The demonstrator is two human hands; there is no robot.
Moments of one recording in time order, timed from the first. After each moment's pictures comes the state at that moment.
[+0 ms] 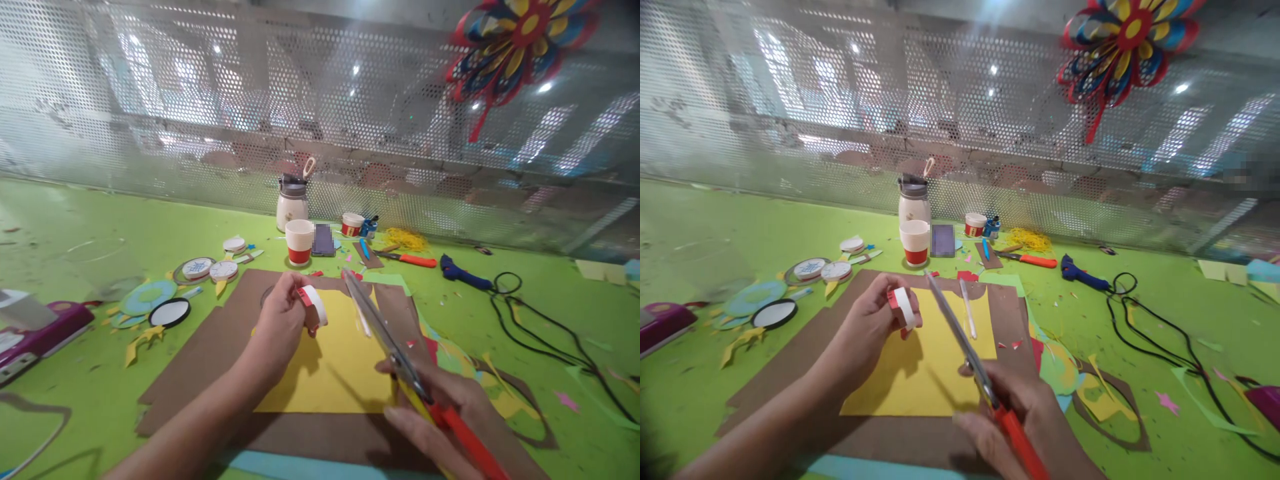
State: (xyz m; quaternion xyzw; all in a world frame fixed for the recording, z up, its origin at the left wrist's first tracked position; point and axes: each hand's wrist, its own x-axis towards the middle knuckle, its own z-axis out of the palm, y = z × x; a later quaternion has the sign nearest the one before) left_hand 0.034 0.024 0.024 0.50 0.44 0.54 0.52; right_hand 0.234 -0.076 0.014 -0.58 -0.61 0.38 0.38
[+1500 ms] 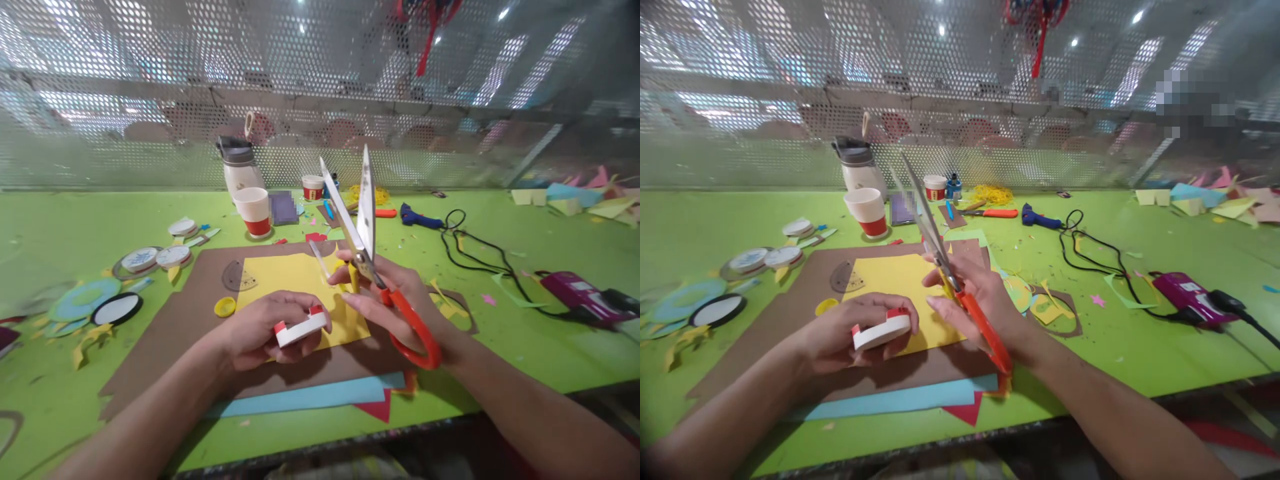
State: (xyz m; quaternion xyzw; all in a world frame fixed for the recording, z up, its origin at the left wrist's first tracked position) left_hand 0.043 0.013 0.026 0.45 0.34 0.12 0.81; right_hand 0.256 -0.042 0.026 -0.40 -0.66 0.41 0.50
